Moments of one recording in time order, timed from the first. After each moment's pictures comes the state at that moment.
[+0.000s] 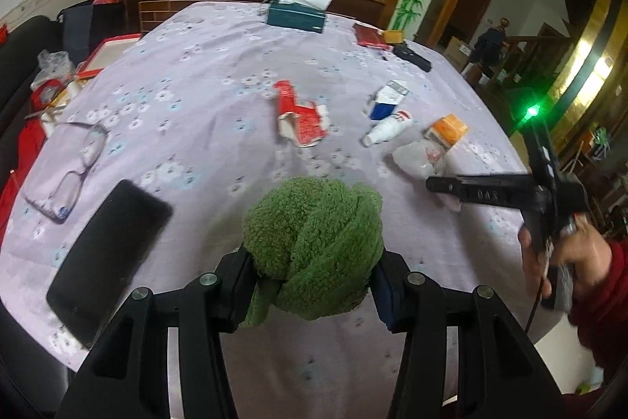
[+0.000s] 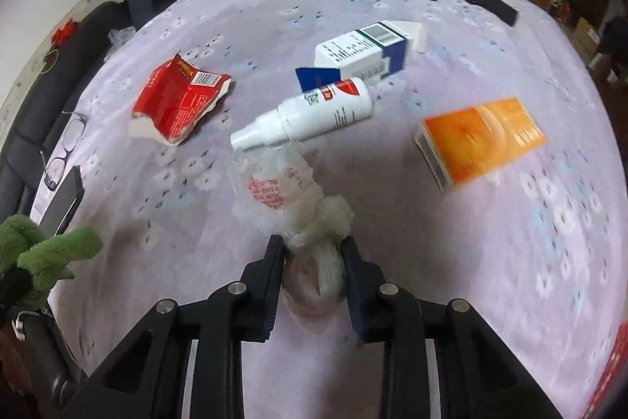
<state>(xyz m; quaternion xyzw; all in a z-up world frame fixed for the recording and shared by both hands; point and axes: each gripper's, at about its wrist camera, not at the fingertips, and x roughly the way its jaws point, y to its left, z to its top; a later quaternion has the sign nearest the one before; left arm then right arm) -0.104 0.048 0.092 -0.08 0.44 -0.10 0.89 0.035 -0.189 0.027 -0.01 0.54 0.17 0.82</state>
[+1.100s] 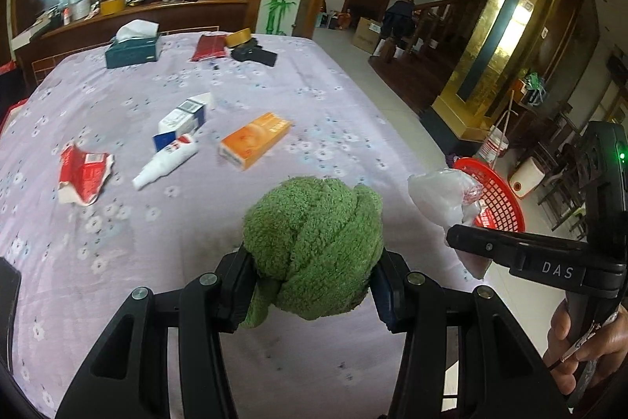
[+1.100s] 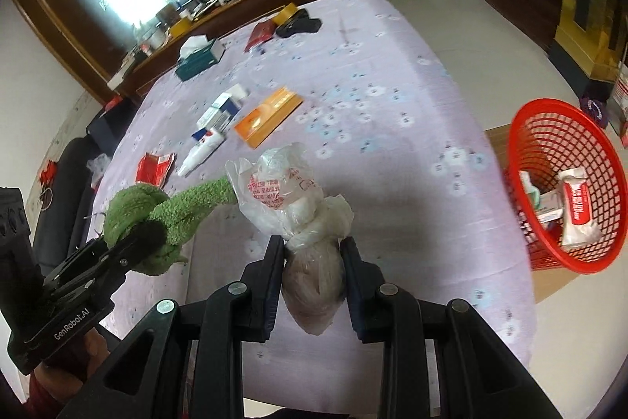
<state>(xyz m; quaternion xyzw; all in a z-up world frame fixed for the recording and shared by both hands) -0.105 -0.174 0.128 -0.02 0.41 -0.25 0.88 -0.121 -0.390 0.109 0.18 0.48 0.04 0.86</state>
